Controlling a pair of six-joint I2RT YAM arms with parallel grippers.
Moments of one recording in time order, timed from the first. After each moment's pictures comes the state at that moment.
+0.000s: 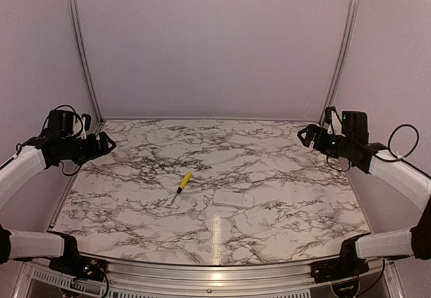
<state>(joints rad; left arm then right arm) -0.05 1.09 0.83 -0.45 0.24 -0.35 0.14 1.14 0.80 -0.16 -0.20 0.43</state>
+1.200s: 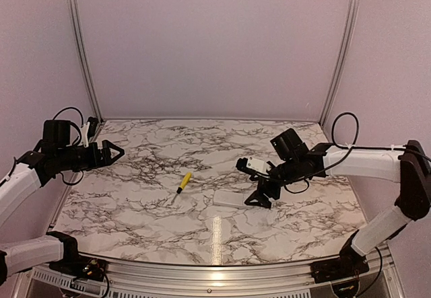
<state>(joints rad) -0.13 0.91 0.72 -0.40 0.44 -0.33 0.67 1.45 0.91 -0.37 -0.39 -0.48</state>
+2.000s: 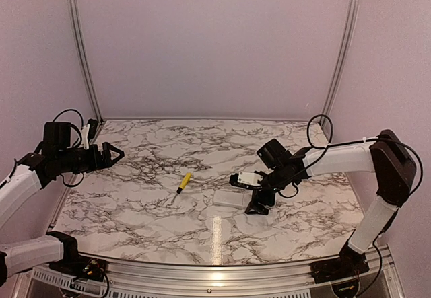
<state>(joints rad) -0.14 0.90 0.70 -0.39 0.43 -0.33 0.70 1.68 0.96 -0.41 -0.28 -0.61</state>
